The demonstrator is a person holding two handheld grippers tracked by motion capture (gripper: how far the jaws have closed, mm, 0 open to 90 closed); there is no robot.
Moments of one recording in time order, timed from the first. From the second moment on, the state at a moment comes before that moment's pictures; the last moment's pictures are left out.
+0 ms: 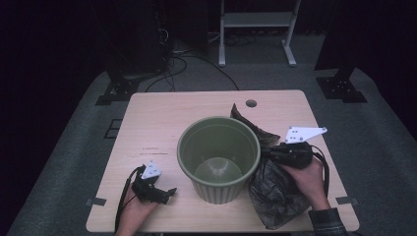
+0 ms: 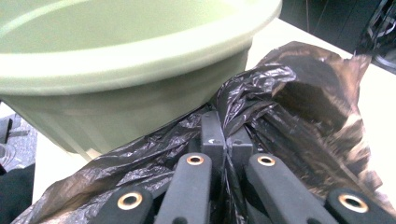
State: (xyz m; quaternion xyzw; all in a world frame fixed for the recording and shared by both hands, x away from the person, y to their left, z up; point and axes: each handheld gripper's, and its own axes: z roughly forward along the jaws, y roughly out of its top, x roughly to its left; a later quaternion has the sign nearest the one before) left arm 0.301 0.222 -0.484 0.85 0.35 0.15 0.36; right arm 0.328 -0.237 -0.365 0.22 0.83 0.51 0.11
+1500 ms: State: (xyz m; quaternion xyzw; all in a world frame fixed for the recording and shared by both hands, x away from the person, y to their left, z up) left arm 0.301 0.222 -0.484 0.85 0.35 0.15 0.36; right arm 0.304 -0.179 -0.279 0.08 0.83 0.55 0.07
